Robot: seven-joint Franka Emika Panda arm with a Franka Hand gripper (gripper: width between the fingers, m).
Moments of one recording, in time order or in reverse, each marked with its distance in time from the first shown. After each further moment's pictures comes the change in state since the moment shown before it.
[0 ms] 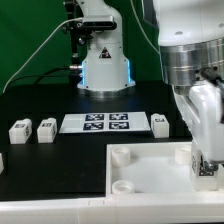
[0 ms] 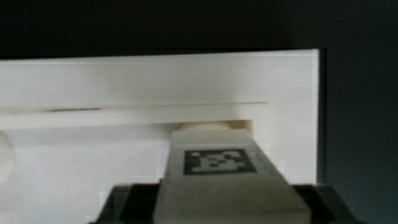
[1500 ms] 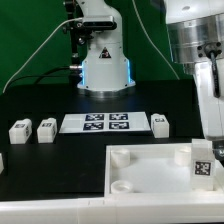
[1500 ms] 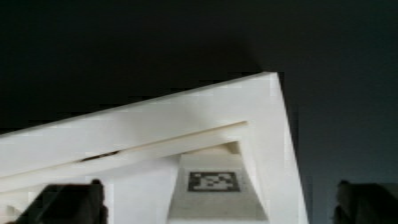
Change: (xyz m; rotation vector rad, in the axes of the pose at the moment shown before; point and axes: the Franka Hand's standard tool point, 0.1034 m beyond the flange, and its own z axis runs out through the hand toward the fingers) arm -0.018 0.001 -0.024 0.031 -0.035 0.046
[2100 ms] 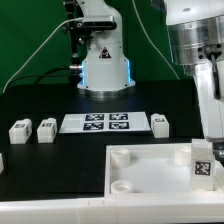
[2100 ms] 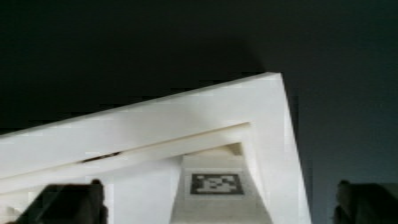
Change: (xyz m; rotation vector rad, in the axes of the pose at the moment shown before) arm 0.000 0.001 0.002 -0.003 0.001 -0.001
